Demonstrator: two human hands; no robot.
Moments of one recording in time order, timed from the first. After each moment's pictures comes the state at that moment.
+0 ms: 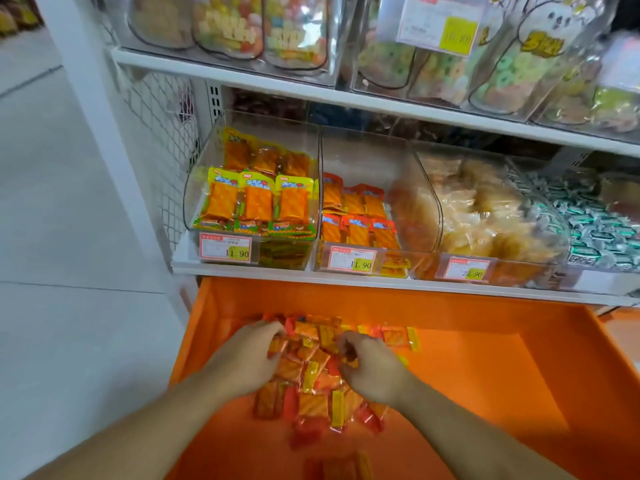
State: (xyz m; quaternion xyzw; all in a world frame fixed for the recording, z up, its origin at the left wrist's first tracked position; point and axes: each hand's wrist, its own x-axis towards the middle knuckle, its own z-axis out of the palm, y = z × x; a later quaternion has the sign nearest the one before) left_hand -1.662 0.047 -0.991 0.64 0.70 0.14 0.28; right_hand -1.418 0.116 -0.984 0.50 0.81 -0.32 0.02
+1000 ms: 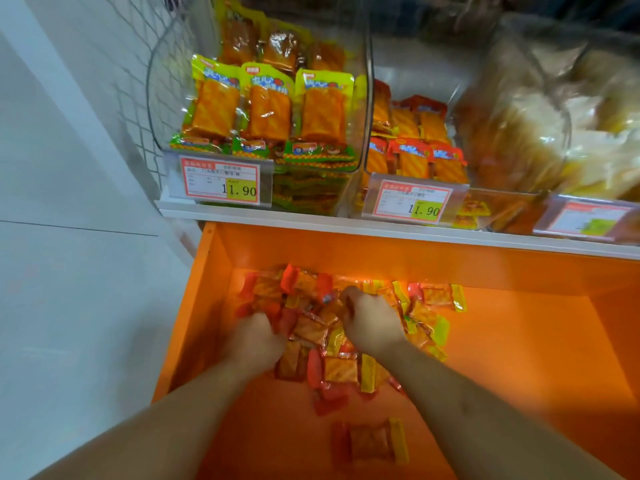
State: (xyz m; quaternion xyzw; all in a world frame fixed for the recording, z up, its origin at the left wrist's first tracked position) left_hand -1.666 0.051 -1.122 0.39 0.84 0.08 0.37; right_hand -1.468 0.152 -1.109 0.55 0.80 -0.24 0.04
